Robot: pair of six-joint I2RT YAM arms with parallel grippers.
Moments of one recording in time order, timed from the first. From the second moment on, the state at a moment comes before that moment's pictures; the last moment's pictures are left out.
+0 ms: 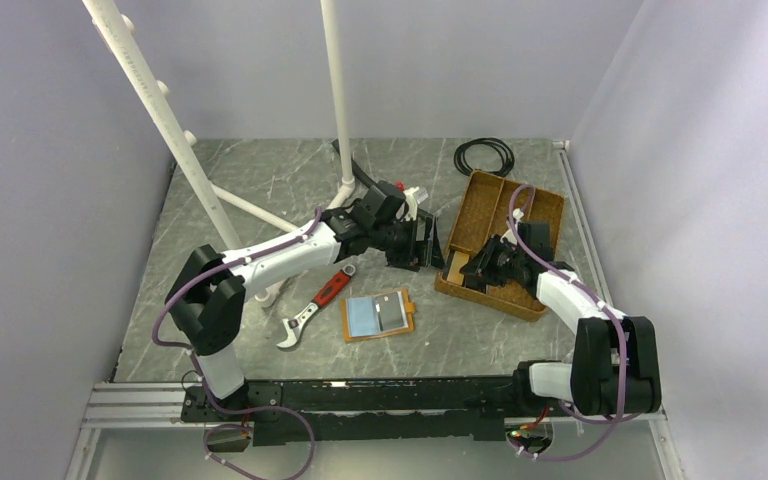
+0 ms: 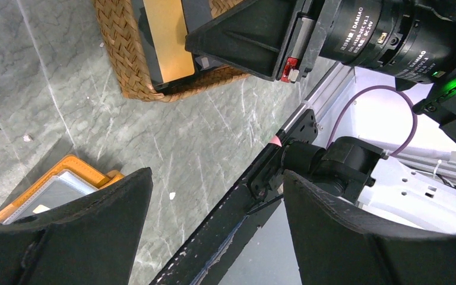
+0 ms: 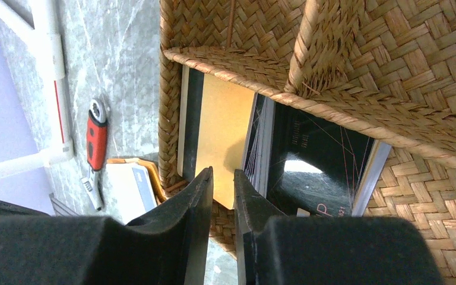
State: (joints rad) left arm -0.85 1.75 1.37 -0.32 0.40 -0.72; right arm 0.02 1.26 0.56 -0.15 -0.48 0.56
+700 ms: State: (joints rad) left arm -0.85 1.75 1.35 -0.30 0.41 -0.73; right arm 0.03 1.31 0.59 -0.16 -0.45 0.57
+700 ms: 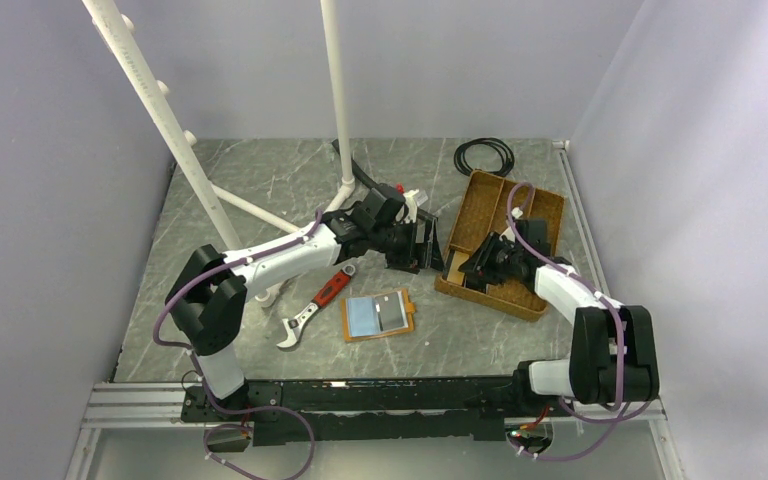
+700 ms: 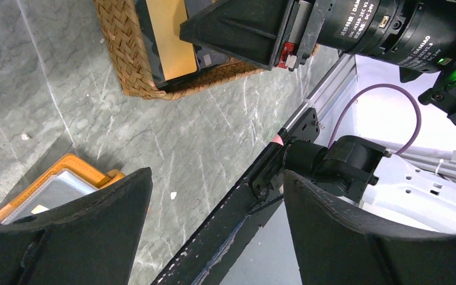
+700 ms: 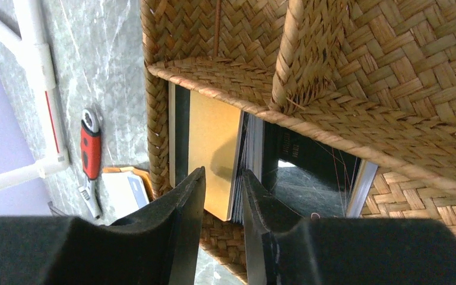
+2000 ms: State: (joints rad) left arm -0.85 1.75 1.33 -0.30 0.40 -0.73; right arm 0.09 1.25 0.64 -0.19 -0.47 0.60
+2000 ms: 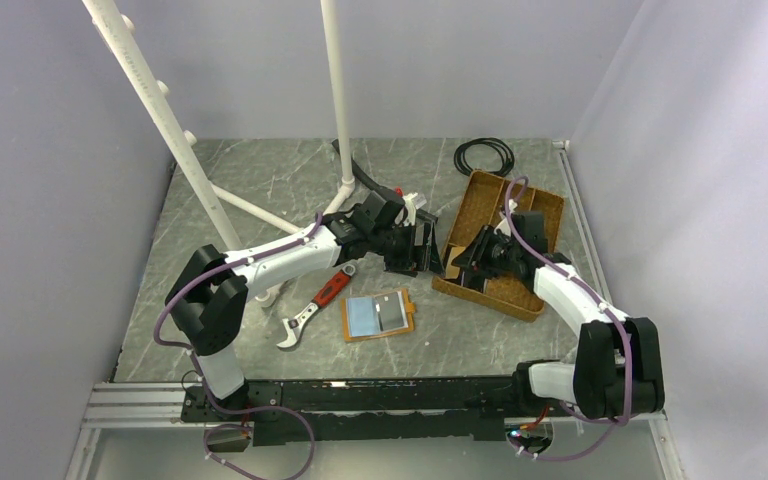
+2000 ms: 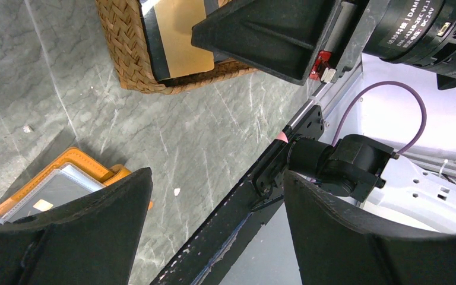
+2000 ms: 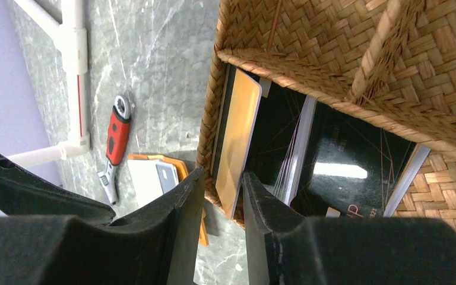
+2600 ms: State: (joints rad) left arm -0.85 1.74 1.31 -0.30 0.40 -0.73; right arm 0.13 1.21 0.66 -0.30 -0.40 0.59
